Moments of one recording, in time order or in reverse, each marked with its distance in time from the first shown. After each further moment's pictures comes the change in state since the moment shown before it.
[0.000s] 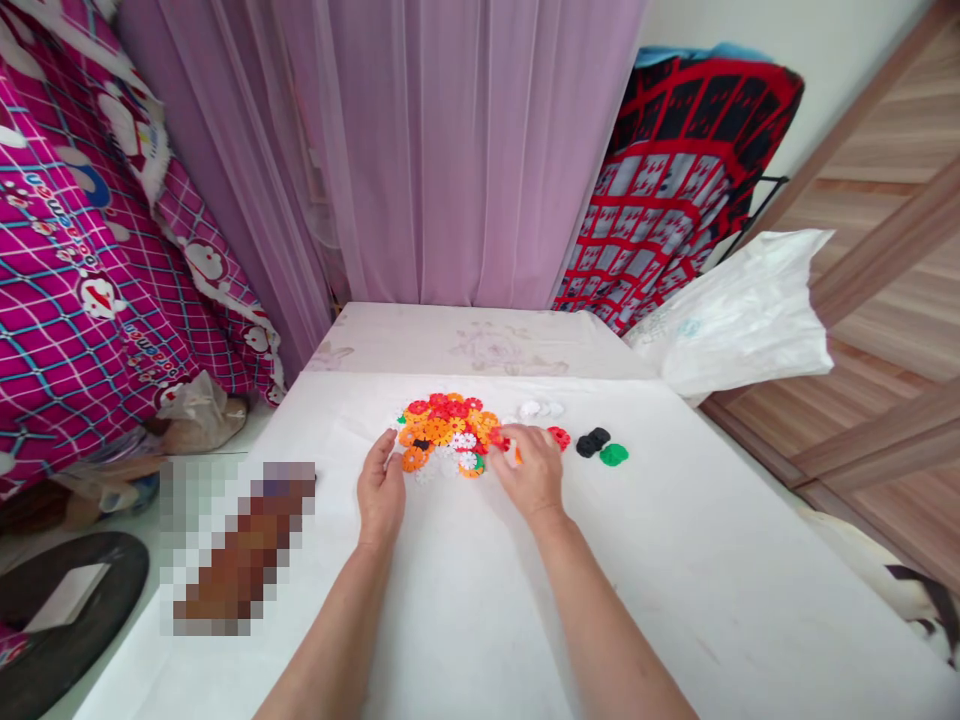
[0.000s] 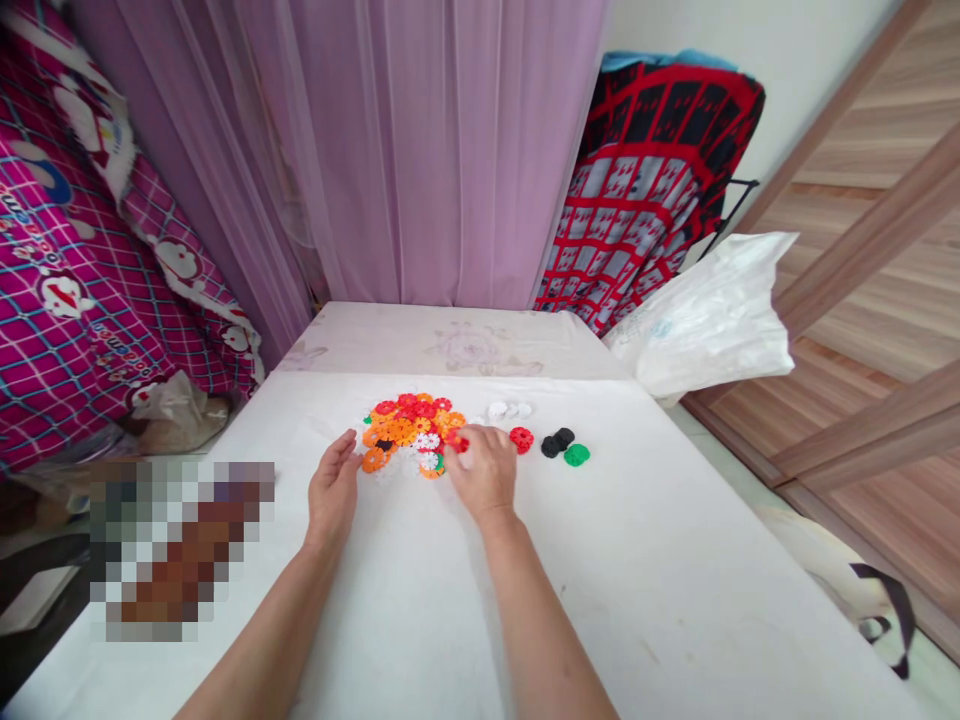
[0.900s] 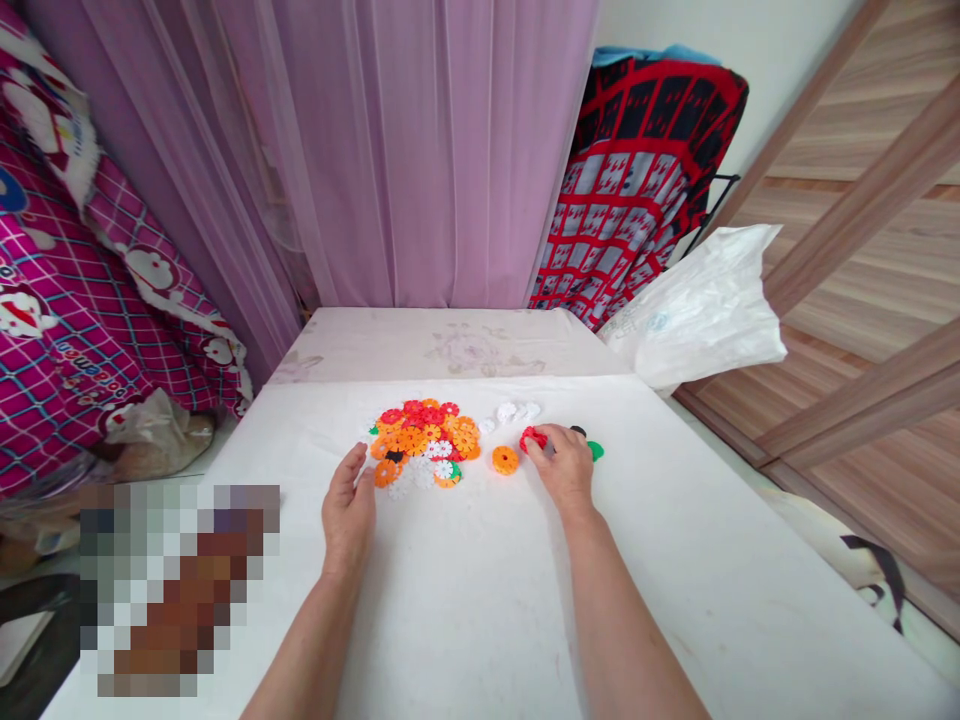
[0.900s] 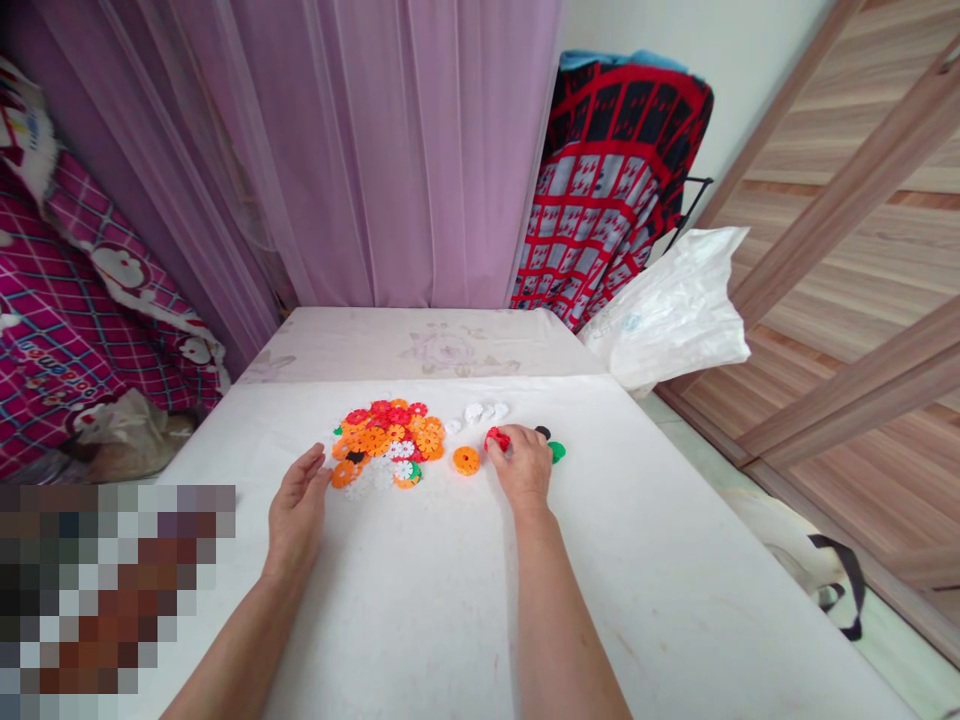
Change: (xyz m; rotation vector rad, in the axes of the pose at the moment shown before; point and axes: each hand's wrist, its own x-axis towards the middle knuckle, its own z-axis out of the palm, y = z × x) left_hand -0.001 0.004 -0.002 0.036 0.004 -0.015; right_hand 0.001 0.095 -0.021 -0.186 -0.009 0.251
